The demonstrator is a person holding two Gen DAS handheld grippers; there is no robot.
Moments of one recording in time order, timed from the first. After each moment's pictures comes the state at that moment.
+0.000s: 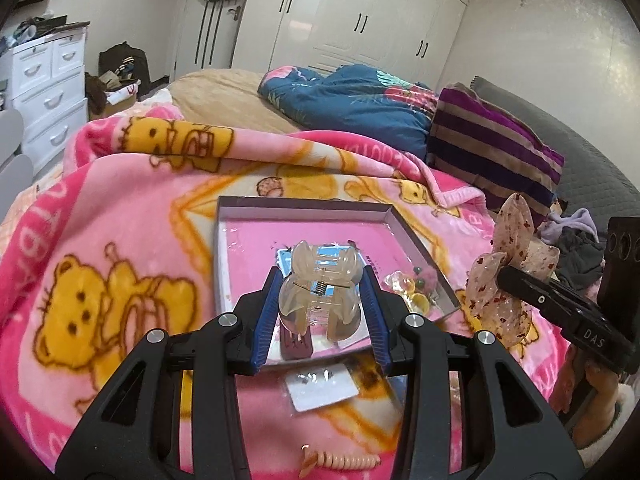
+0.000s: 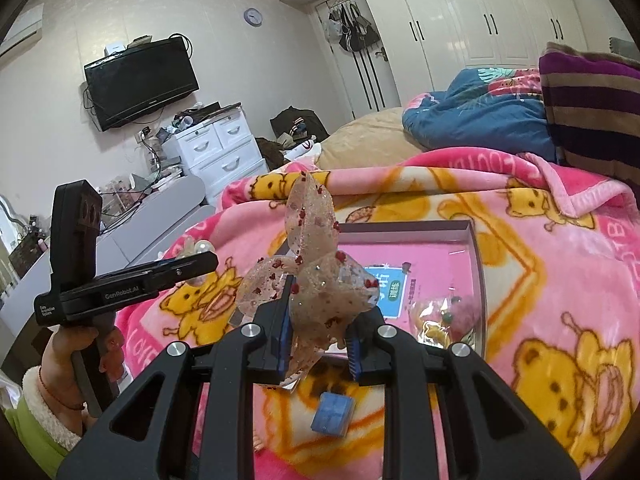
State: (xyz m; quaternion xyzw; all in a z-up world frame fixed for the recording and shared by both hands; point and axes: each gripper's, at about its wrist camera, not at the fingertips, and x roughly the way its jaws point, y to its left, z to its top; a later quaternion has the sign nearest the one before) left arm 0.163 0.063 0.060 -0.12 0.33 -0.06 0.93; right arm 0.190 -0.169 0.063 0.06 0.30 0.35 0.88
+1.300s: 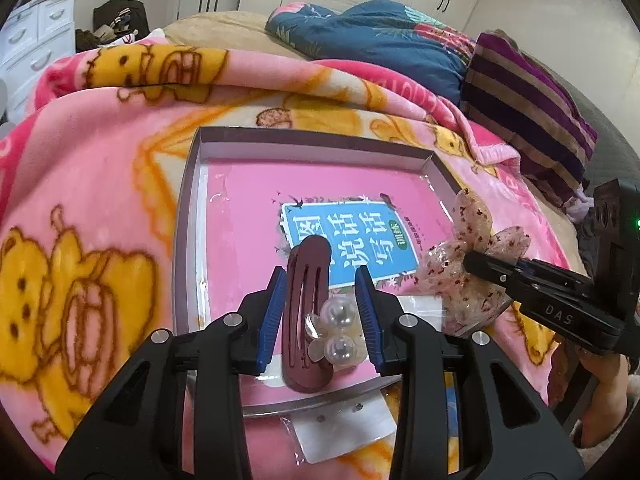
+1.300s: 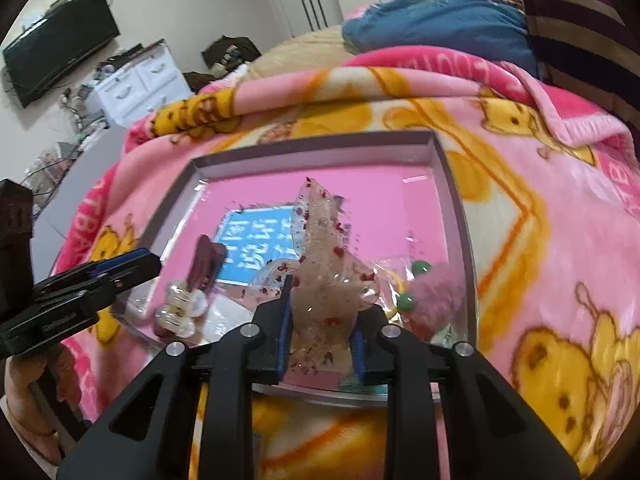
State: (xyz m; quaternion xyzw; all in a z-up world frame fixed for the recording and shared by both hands) left arm 0.236 0.060 -0.018 -0.12 0.43 -0.05 0.90; right arm 0.287 -0.142 -0.031 0.02 0.45 0.25 0.86
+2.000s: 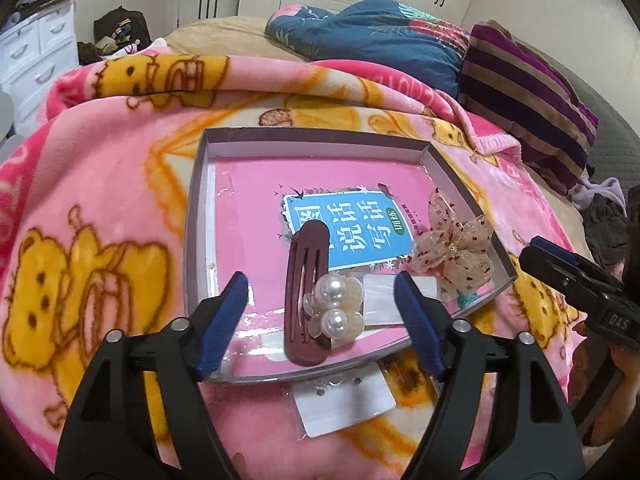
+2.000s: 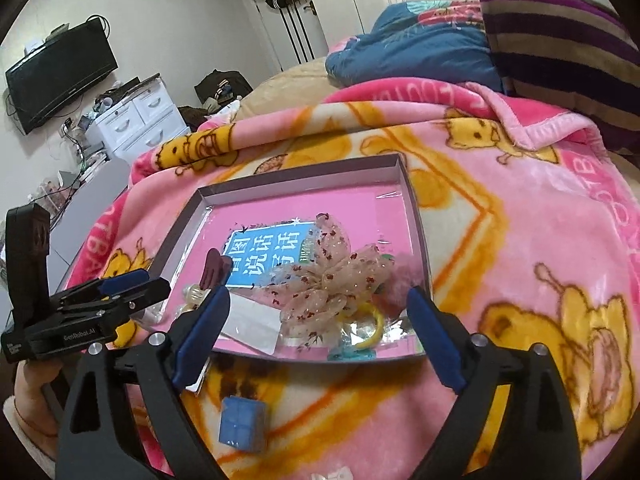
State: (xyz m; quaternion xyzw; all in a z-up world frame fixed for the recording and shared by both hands) left arm 0.218 0.052 -0.008 -0.09 0.42 -0.04 0.90; right arm 0.246 -0.178 0.000 0.05 0.39 0.24 0.89
